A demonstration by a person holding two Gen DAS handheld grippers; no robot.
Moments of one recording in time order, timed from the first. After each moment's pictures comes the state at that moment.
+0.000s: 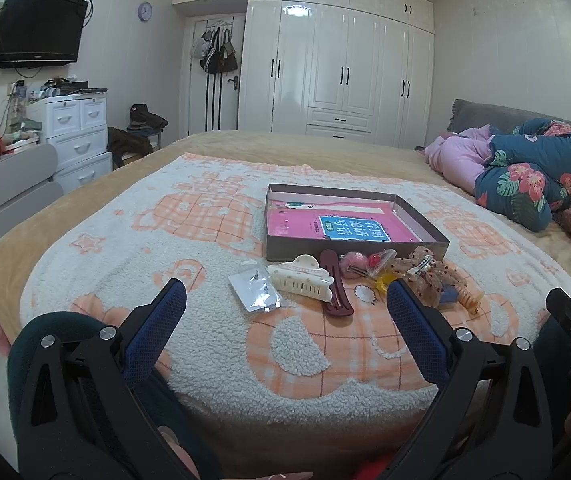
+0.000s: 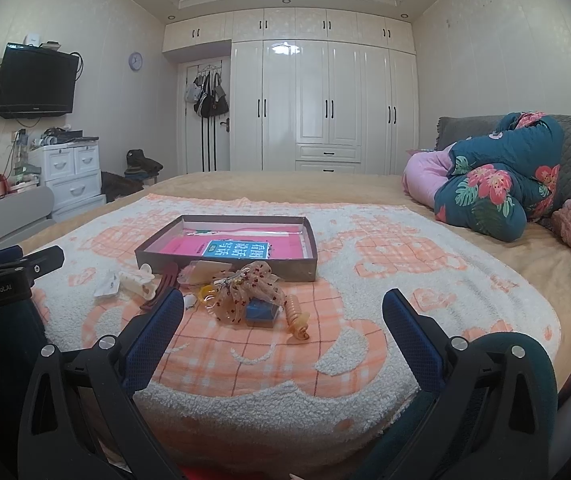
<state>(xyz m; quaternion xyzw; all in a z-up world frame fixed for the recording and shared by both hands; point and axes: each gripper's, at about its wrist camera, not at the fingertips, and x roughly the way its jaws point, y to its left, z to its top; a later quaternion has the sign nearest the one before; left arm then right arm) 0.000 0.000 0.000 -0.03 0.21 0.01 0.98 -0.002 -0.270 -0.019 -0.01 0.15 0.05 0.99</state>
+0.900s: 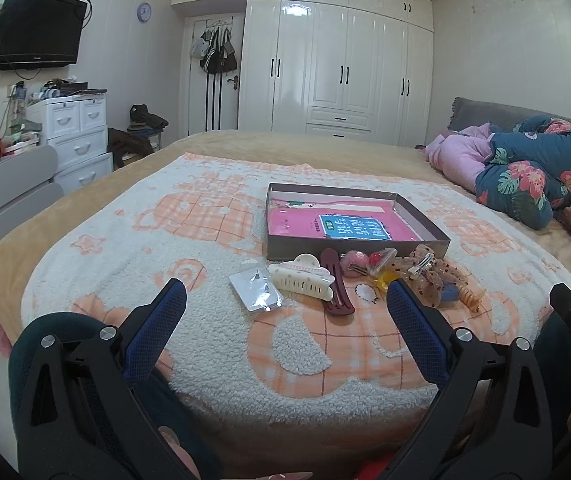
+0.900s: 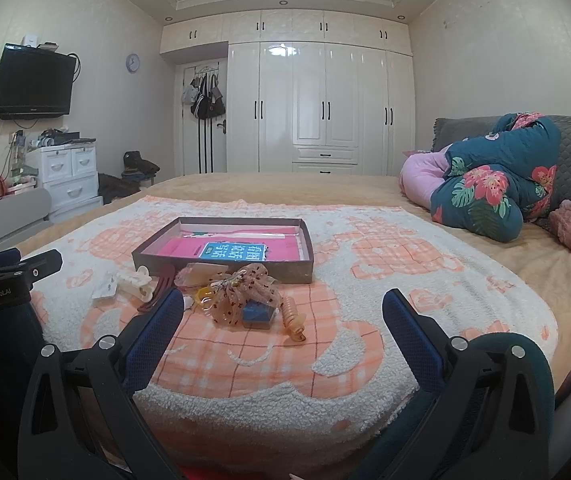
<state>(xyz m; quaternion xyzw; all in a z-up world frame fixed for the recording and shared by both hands) -0.001 -0.001 -0.004 -0.03 0.21 0.01 0.98 -0.003 -0.274 -0.016 -0.01 0.15 0.05 0.99</state>
